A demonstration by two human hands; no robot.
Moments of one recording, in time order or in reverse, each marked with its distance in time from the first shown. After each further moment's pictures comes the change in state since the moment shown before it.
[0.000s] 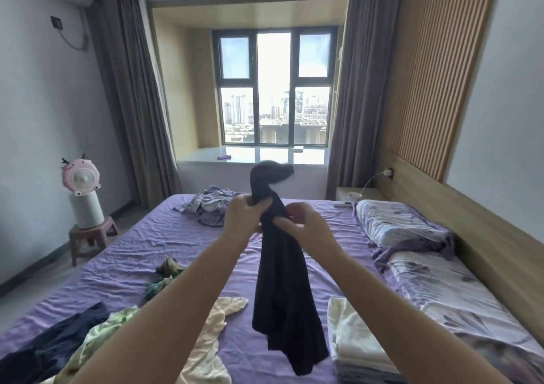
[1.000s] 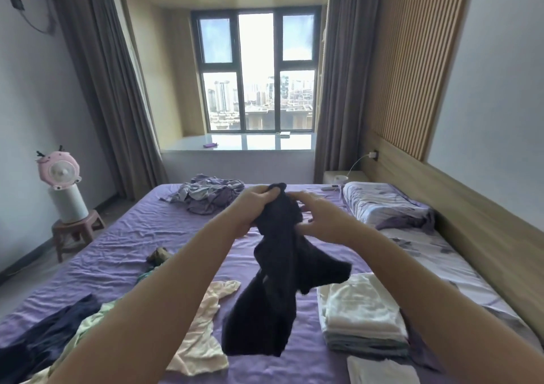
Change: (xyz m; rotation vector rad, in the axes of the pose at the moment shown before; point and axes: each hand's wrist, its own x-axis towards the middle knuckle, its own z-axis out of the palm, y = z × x) left_hand -0.019 0.008 0.020 0.060 -0.379 -0.111; right_hand -0.022 0.009 -0.050 -0.428 -0.253 -0.179
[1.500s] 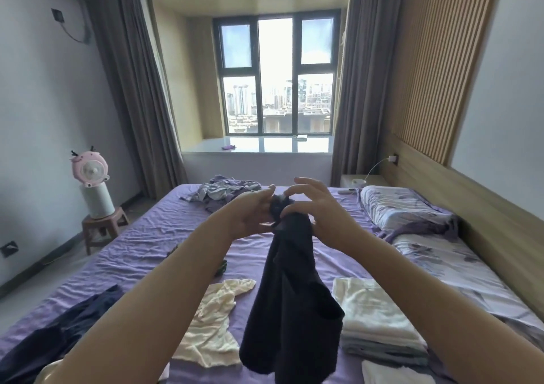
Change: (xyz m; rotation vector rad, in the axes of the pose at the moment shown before) left_hand -0.021 -0.003 -0.036 -0.225 -0.117 -0.283; right_hand -0.003 -0.024 0.017 -0.208 0.293 -0.514
